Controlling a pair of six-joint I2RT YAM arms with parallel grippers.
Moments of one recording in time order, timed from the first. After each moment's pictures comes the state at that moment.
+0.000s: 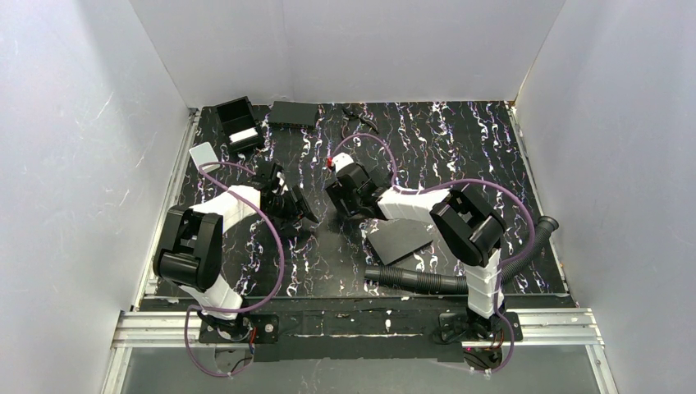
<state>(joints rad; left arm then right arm) -0.26 1.62 0.90 -0.50 0.37 -0.73 0.85 1.98 1.24 -0.02 0.27 0.08</state>
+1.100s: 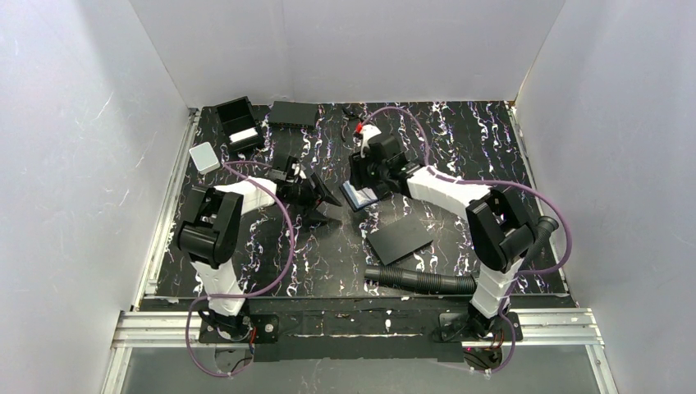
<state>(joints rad) -0.31 1.82 0.99 -0.23 0.61 -0.93 0.68 1.82 1.26 -0.10 -0.05 0.21</state>
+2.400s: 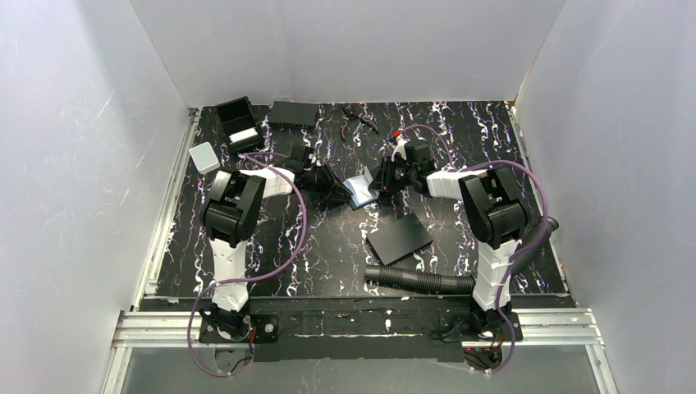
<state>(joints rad) -0.37 2.07 1.22 -0.10 0.58 -1.05 0.41 2.00 1.12 0.19 -0.49 0.42</state>
